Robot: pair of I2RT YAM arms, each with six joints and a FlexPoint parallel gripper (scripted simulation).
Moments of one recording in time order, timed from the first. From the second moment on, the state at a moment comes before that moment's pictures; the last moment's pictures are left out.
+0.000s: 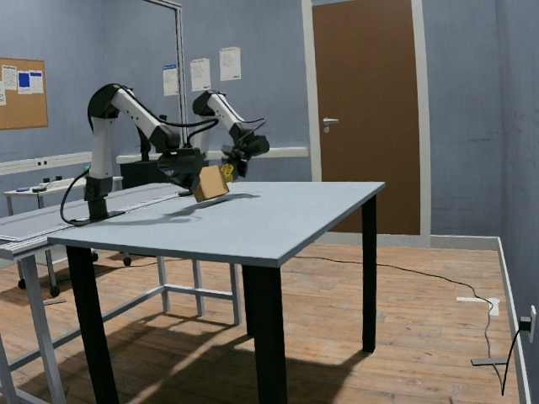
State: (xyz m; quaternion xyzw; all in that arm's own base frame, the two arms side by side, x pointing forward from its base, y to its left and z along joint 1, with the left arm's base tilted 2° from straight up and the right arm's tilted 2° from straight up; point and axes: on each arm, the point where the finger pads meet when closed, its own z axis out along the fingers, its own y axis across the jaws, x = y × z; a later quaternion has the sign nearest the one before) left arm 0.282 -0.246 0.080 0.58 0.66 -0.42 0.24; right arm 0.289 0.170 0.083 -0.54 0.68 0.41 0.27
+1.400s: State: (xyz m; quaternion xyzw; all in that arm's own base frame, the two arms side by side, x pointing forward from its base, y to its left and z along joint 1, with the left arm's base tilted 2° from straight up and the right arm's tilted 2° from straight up) left arm 0.288 -0.246 0.079 0.62 0.63 -0.36 0.31; right arm 0.295 0.170 0.081 -0.59 0.65 0.35 0.33
